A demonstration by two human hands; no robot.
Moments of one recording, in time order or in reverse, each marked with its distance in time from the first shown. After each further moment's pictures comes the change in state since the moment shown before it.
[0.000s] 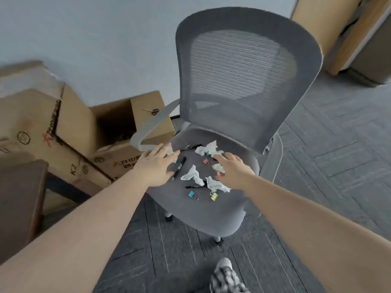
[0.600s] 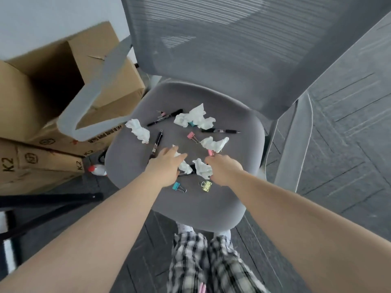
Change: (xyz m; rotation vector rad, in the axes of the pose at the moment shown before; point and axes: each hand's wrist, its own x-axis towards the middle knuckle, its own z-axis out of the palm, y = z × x) left_hand 0.180 0.039 0.150 -0.066 -0.344 0.082; right_hand 0.142 0.075 0.121 -0.100 -0.319 0.105
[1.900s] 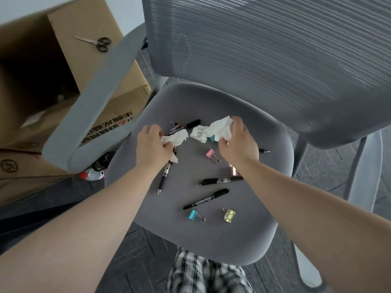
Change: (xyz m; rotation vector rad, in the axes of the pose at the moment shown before) left_hand 0.104 -0.099 -0.027 -0.678 0.571 -0.291; right_hand 0.104 -0.029 -0.068 0.444 0.497 0.245
